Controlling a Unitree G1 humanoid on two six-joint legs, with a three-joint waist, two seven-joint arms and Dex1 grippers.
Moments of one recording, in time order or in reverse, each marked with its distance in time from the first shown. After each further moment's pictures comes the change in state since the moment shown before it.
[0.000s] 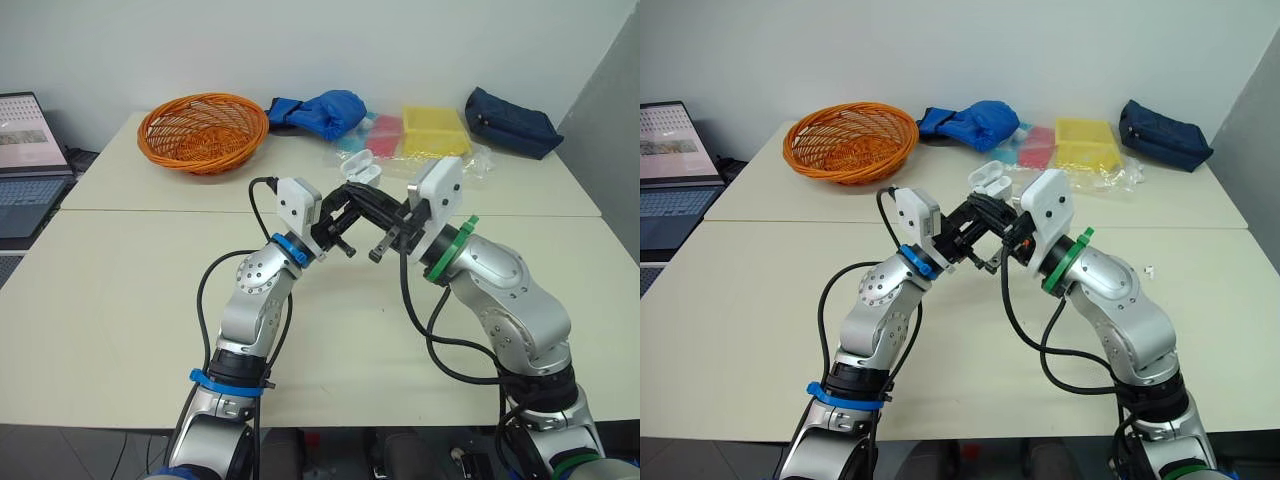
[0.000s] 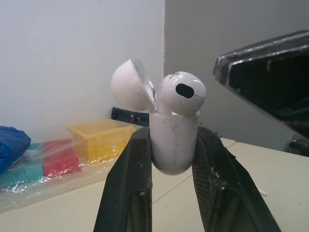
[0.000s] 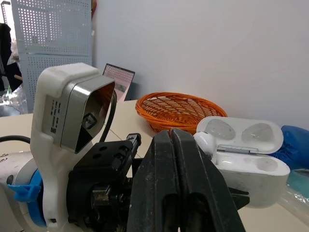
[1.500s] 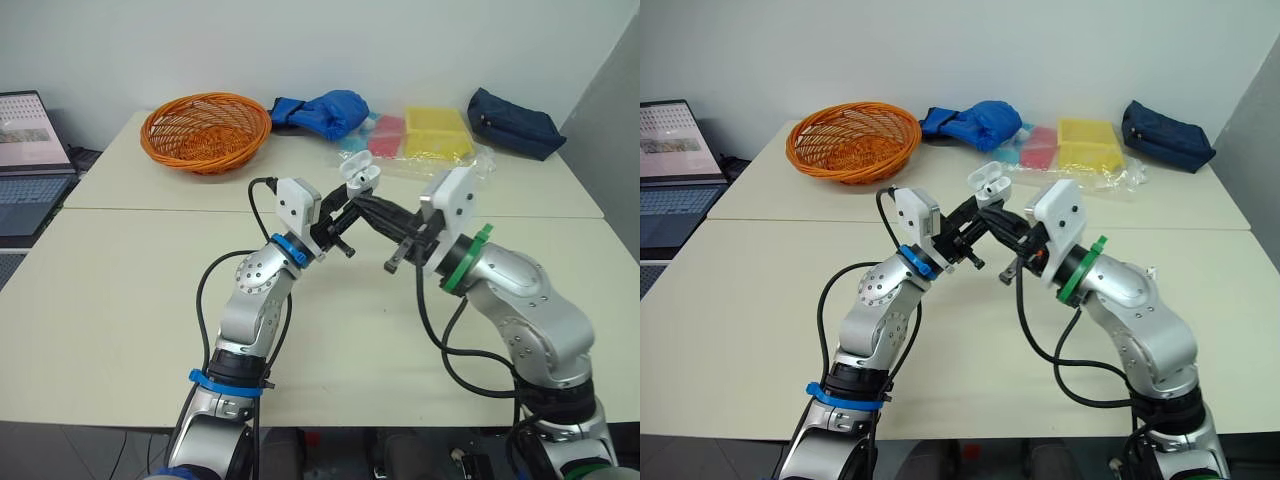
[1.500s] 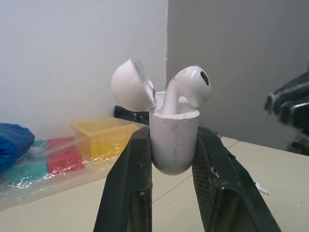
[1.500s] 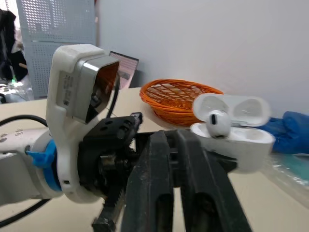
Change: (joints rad) left arm 0.003 0.002 0.002 -0.001 -0.001 0.009 0.000; right arm 0.055 -0.084 -0.099 -0.103 0.057 0.101 0.047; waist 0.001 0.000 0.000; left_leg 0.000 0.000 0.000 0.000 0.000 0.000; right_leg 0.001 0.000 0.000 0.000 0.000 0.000
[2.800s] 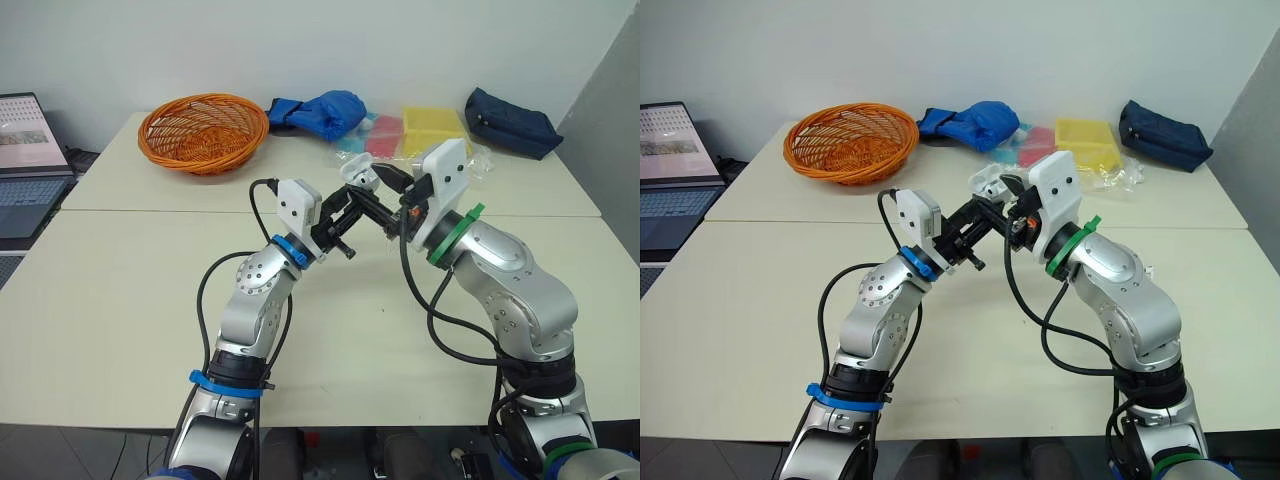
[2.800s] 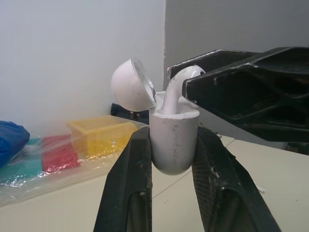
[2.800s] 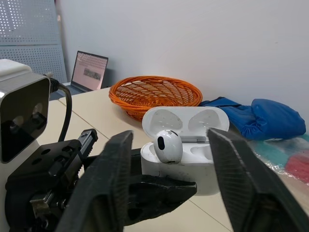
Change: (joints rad) left arm 0.003 -0.003 -0.001 -0.006 0.000 0.010 0.003; right arm -0.121 0.105 0.019 0.122 -0.056 0.069 -0.111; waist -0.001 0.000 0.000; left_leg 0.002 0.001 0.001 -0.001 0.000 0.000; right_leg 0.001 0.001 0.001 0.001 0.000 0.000
